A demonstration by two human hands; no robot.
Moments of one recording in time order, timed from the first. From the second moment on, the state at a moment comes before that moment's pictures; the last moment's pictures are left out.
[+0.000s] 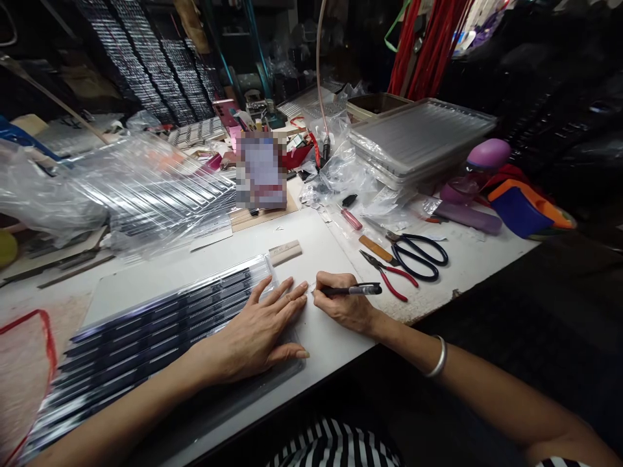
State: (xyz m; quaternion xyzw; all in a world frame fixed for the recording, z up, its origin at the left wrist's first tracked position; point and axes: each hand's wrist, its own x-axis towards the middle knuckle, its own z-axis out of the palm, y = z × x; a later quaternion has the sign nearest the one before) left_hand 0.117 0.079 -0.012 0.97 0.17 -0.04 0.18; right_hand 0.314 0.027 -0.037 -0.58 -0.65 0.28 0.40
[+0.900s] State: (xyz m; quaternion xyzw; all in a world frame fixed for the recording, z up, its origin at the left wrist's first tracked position) left_hand 0.114 0.080 -0.018 0.97 0.16 -0.01 0.16; right_hand 0.327 0.030 -0.039 -0.57 -0.68 0.25 0.37
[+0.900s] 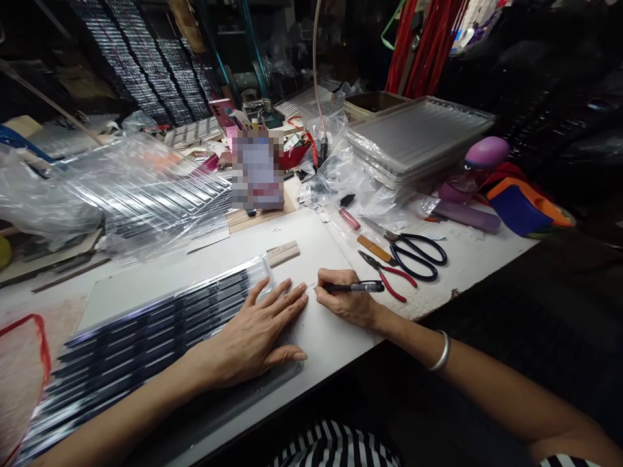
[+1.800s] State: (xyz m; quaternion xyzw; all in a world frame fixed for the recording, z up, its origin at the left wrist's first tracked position) left_hand 0.117 0.080 -0.012 0.97 0.17 -0.05 0.17; right_hand 0.329 0.029 -0.035 -0.61 -0.58 0.29 0.46
